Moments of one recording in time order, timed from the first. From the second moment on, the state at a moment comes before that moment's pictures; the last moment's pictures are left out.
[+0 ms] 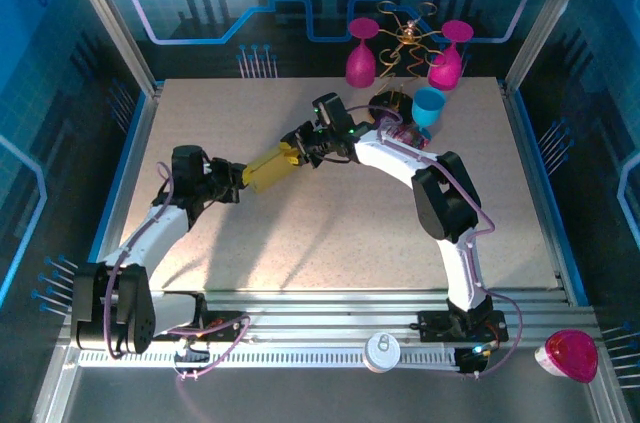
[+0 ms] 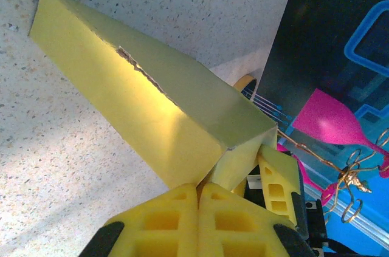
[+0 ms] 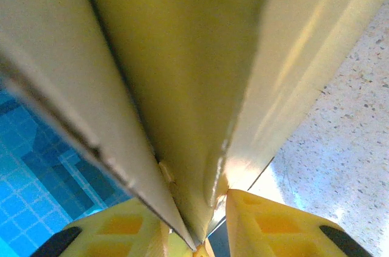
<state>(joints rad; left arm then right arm) 0.00 1.22 0.64 -0.05 0.50 -1.63 0.62 2.13 1.69 -0.26 -0.55 1.55</state>
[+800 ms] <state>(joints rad) 0.02 1.25 0.68 -0.12 0.52 -1.53 0.53 2.10 1.72 -0.33 -0.56 1.38</state>
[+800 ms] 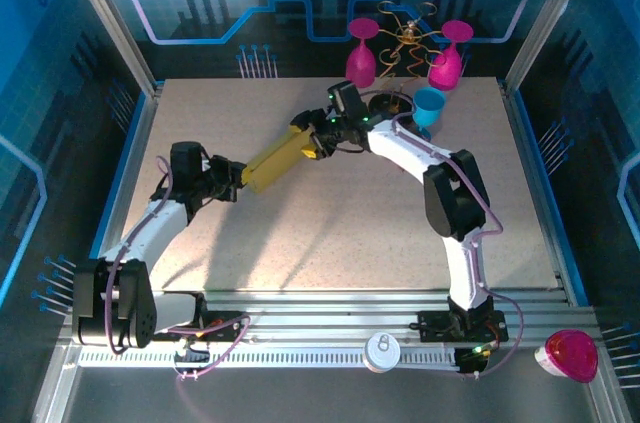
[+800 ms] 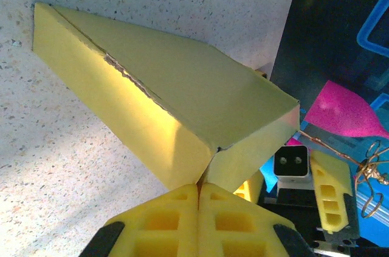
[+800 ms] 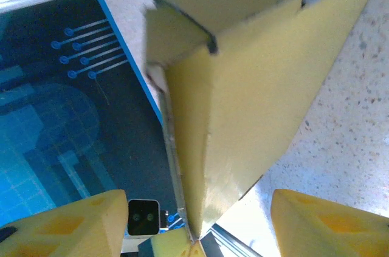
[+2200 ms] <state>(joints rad) 0.04 1.28 0.71 -0.17 0.56 -1.47 0.44 2.18 1.71 -0.21 -0.66 1.32</state>
